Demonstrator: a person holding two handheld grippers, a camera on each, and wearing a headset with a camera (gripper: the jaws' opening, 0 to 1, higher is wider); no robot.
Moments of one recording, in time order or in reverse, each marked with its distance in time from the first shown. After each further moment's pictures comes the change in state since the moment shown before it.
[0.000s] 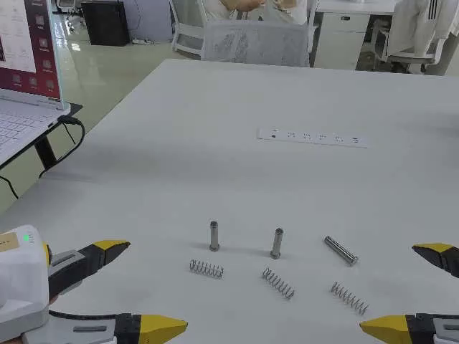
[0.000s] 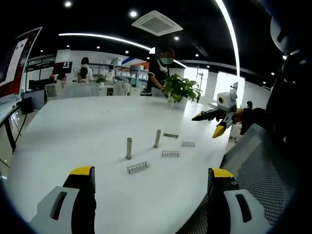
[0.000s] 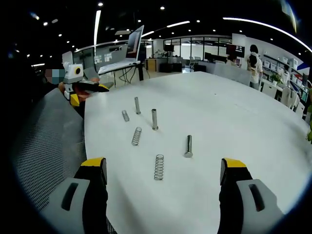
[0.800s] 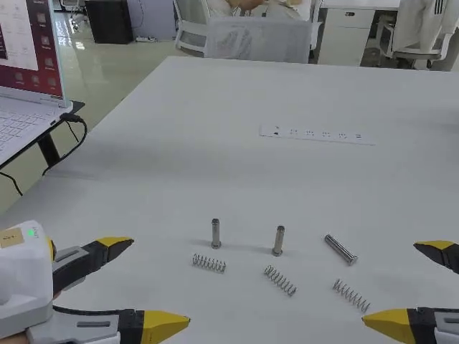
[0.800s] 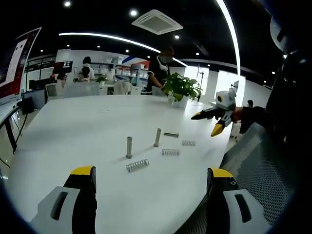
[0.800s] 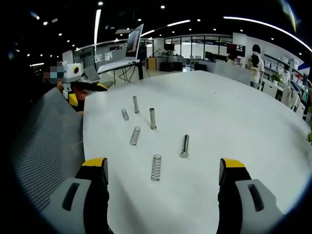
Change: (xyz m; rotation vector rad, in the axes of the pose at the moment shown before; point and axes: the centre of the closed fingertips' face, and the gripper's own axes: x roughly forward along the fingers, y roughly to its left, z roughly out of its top) left arm 0.000 0.001 -0.002 -0.001 0.006 0.001; right arm 0.003 -0.004 0.002 -0.007 0.004 0.001
